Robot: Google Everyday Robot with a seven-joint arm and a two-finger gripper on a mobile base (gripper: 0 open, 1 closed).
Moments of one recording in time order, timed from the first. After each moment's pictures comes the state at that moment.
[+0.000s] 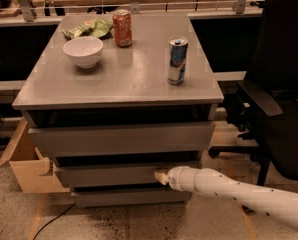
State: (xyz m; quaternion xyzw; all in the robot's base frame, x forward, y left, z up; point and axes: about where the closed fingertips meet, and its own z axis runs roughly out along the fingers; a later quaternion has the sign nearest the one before) arm 0.578 -0.048 0.431 -0.20 0.87 0.28 0.35
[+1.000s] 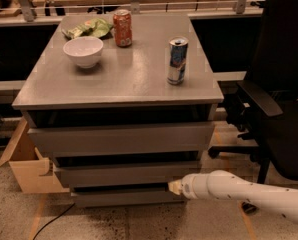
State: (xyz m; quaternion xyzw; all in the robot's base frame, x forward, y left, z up) arm 0.536 -0.102 0.415 -0.16 0.92 0.26 0.26
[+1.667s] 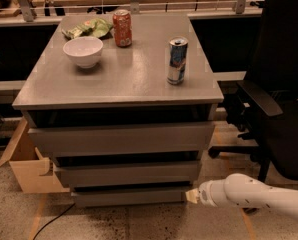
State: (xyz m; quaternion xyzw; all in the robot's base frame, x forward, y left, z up) arm 0.493 -0.166 0.416 -0.13 0.95 0.22 0.20
